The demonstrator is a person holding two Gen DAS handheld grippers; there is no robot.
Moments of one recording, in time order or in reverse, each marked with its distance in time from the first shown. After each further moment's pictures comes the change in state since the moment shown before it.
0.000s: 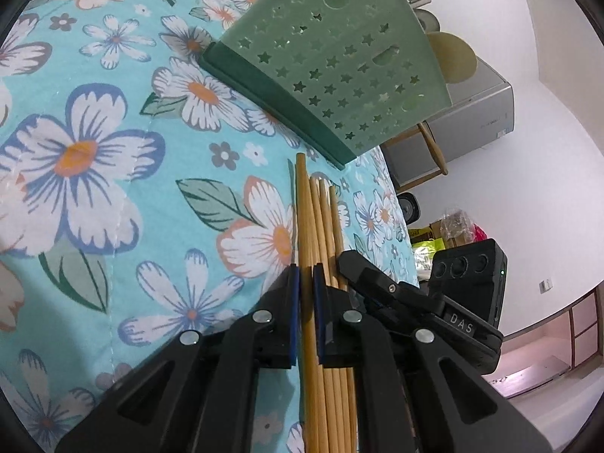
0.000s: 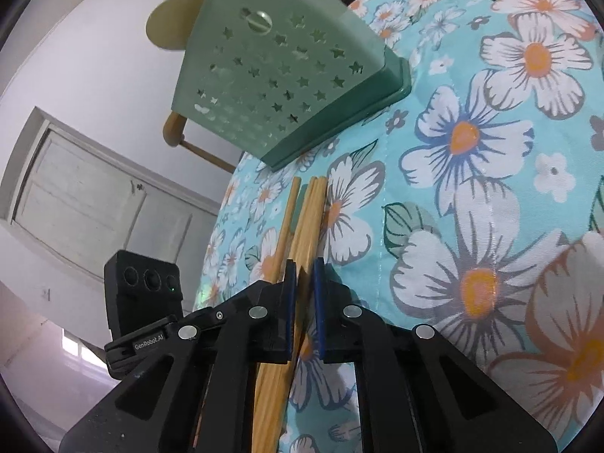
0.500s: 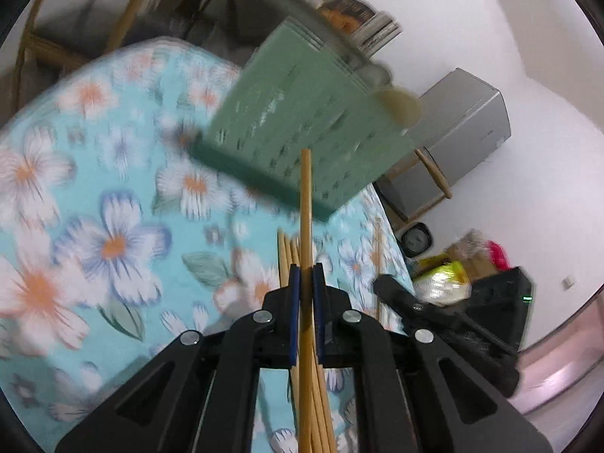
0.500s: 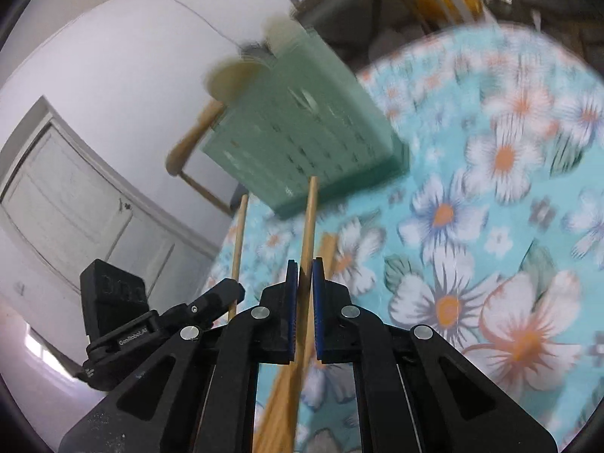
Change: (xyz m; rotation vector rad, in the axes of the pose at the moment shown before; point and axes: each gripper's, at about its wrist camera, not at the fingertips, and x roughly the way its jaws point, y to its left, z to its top) left arm -0.045 -0.041 0.004 0.150 -0.214 0.103; right arm -0.054 0.049 -0.004 -0.148 -0.232 -0.072
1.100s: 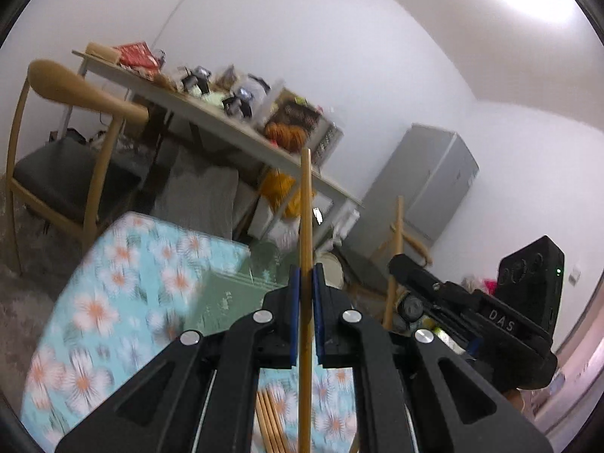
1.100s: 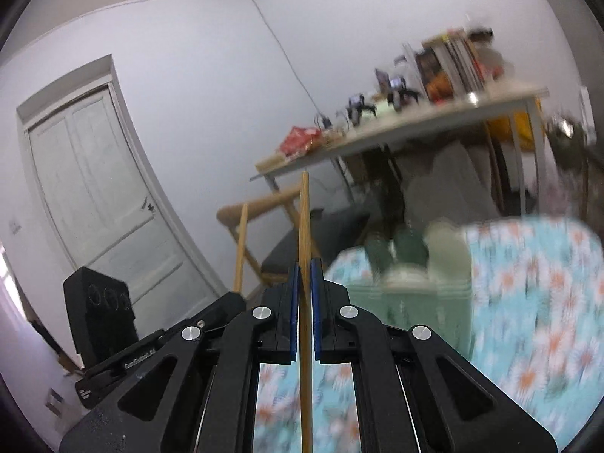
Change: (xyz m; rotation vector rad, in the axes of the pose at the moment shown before) left arm -0.078 -0.056 0.110 0.167 -0.353 -0.043; right arm -0.001 0.139 0.126 -0.340 -0.213 0.023
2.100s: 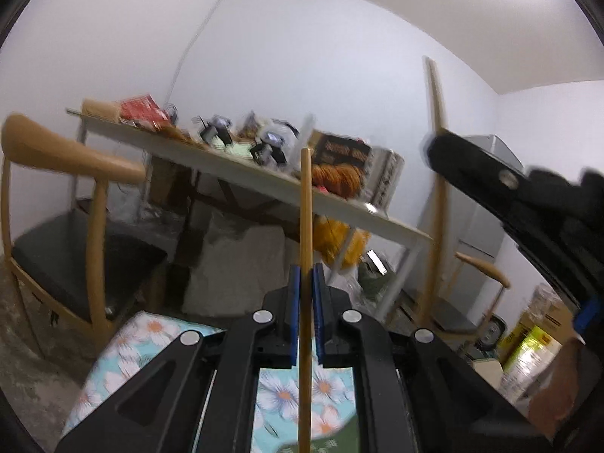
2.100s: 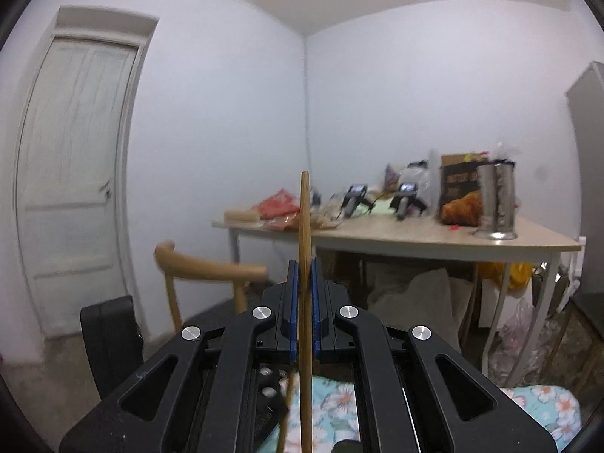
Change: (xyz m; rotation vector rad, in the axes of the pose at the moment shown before) left arm 0.149 0.058 0.038 0.166 -0.148 0.162; right arm 0.117 0.019 0.022 -0.422 -0.210 -0.155
